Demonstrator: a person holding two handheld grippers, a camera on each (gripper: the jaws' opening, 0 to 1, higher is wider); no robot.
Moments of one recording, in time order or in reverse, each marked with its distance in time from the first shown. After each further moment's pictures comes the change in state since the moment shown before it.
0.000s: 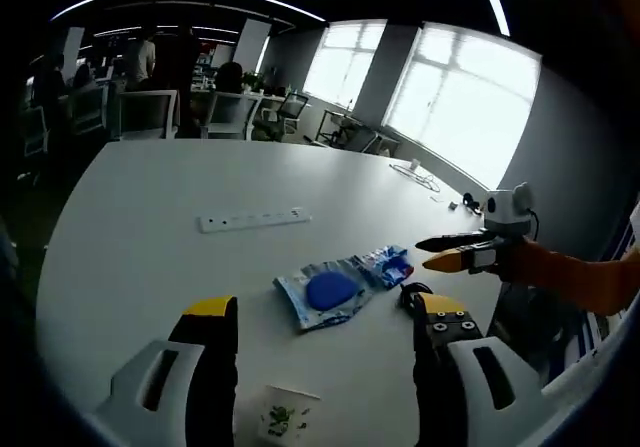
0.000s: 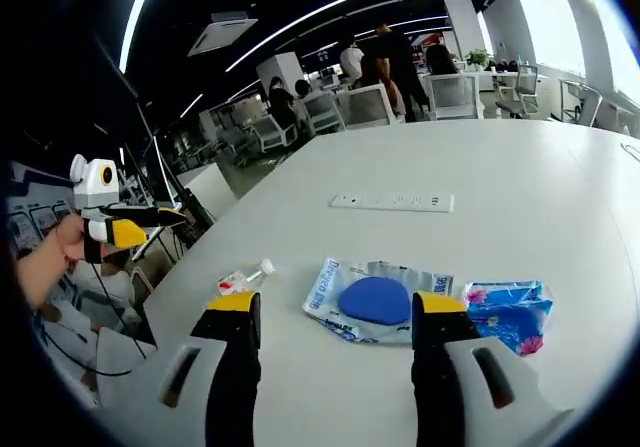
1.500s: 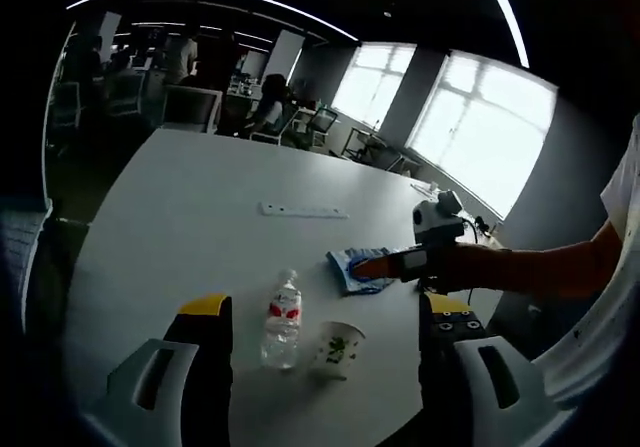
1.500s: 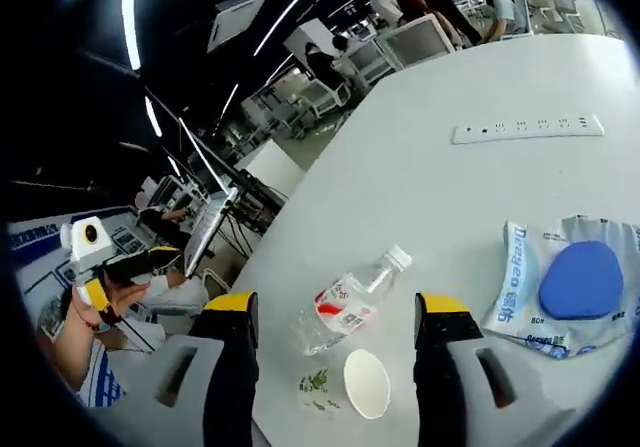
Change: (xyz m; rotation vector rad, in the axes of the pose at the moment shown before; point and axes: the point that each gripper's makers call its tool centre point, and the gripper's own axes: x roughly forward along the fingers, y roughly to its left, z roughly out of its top) left arm -0.120 0.079 -0.047 -0.117 -0.072 0.073; right arm 0.175 0.151 -0.043 0.222 0.200 0.308
